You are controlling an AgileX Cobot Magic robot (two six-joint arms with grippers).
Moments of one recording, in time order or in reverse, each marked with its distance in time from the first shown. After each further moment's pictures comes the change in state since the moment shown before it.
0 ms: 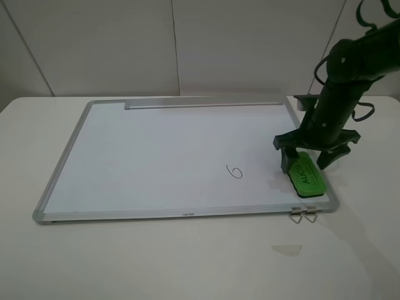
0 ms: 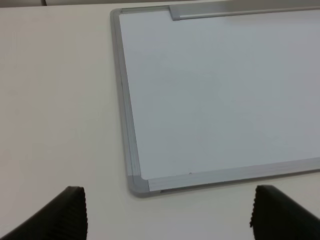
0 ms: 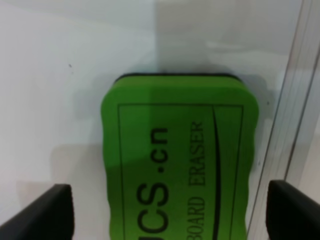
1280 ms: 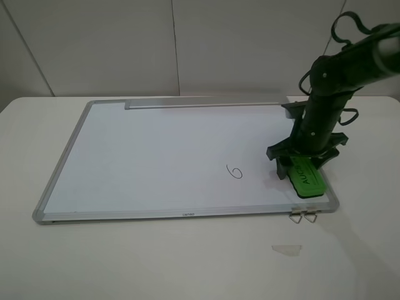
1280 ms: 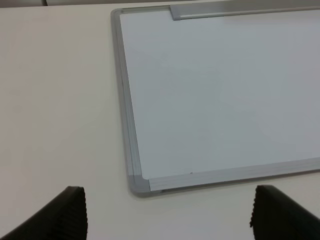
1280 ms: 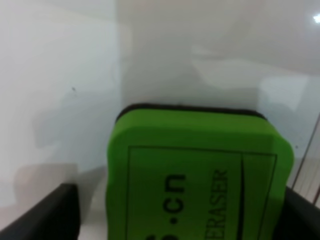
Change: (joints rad) left arm 0.000 0.000 0.000 0.007 0.000 0.000; right arm 0.044 0.075 -0.011 -0.078 -0.059 0.006
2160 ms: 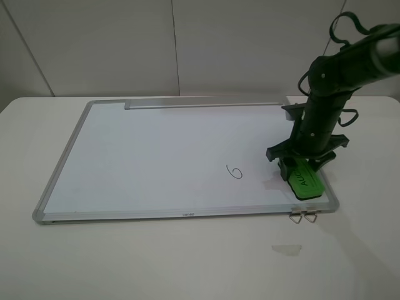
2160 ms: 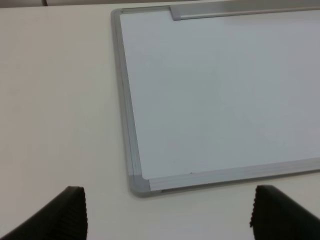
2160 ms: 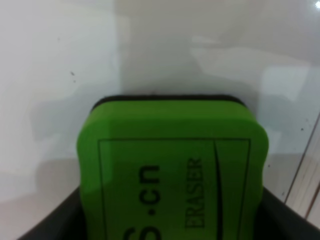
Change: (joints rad) left arm 0.000 0.000 0.000 0.000 0.000 0.000; right arm 0.005 0.007 -0.002 -0.007 0.037 0.030
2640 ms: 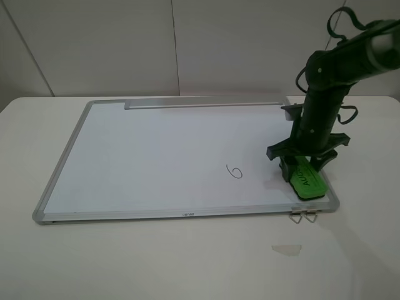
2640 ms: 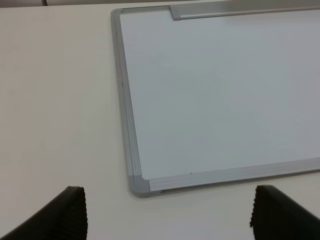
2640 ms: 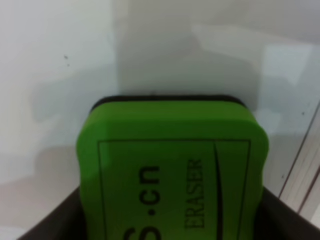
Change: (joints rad) left arm 0.000 0.000 0.000 0.000 0.000 0.000; right arm 0.003 0.011 -0.053 0.014 0.094 -0.010
